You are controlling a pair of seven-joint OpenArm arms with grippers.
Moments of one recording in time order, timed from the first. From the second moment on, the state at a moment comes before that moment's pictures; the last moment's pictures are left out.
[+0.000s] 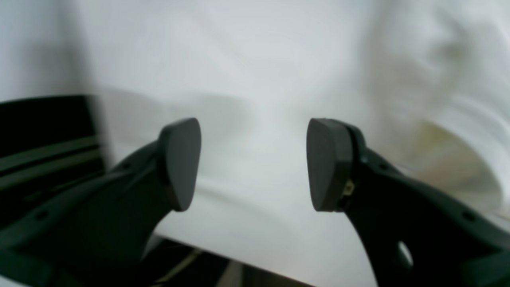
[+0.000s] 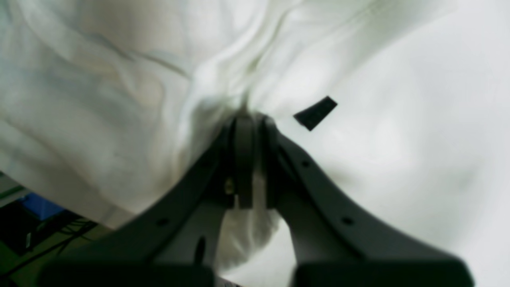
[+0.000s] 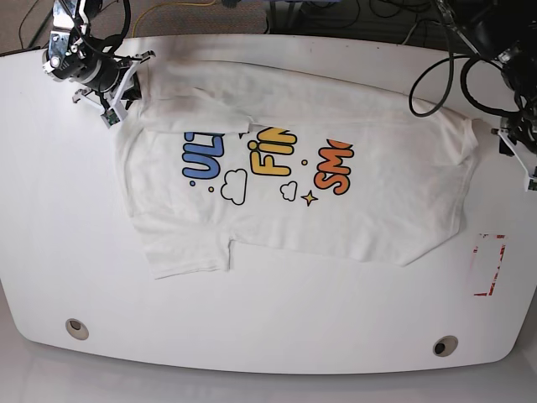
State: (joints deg) left arm -2.3 -19.5 -41.7 90.6 6.6 -42.0 60.9; right arm -26.6 19.8 21.9 99.5 25.2 40.4 -53.5
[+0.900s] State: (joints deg) left arm -1.8 -7.6 -39.2 102.1 2.8 -42.0 72.5; right arm -26.6 19.8 21.9 99.5 25.2 40.4 -53.5
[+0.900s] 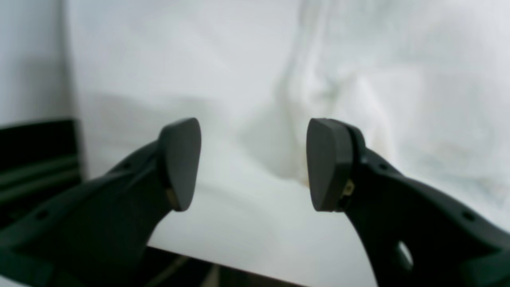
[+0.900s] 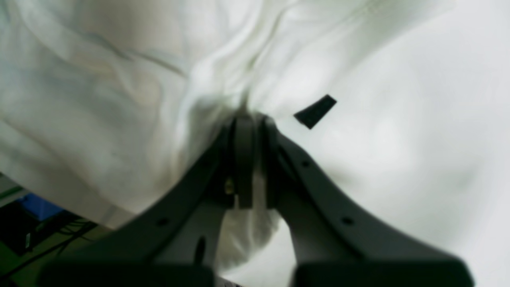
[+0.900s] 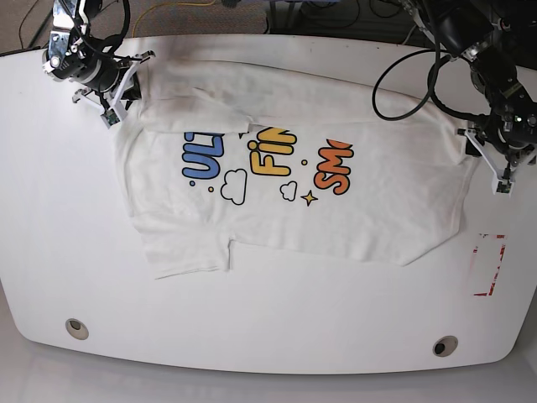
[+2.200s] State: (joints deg) left arm -1.2 -5.4 -36.2 94.7 2.6 -42.0 69.2; right arm -26.6 18.5 21.9 99.6 25.4 40.4 -53.4
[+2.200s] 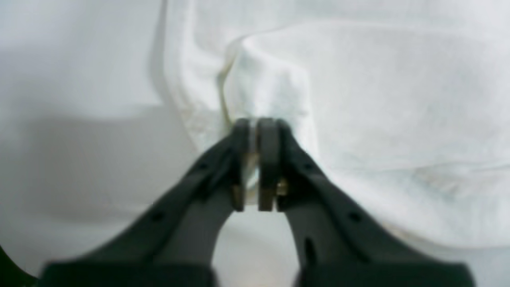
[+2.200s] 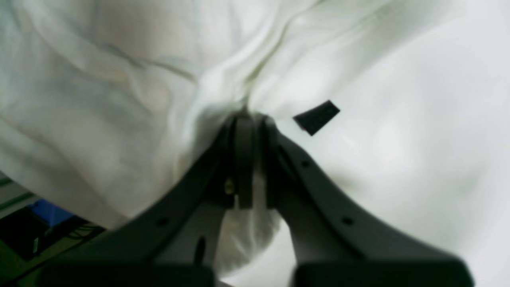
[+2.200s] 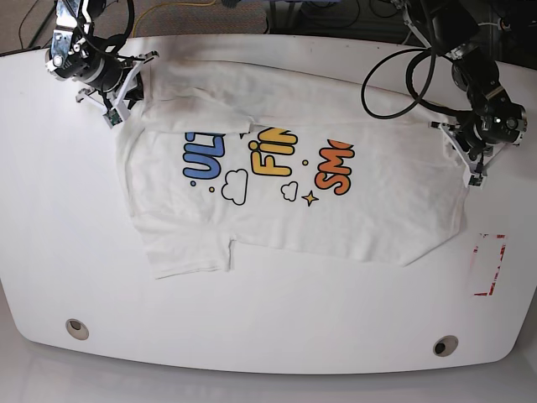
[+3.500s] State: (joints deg) left arm -8.5 -18.6 -32.1 93.8 2.1 -42.0 69.2; right arm -26.4 18.3 21.9 99.6 25.4 40.4 -53.4
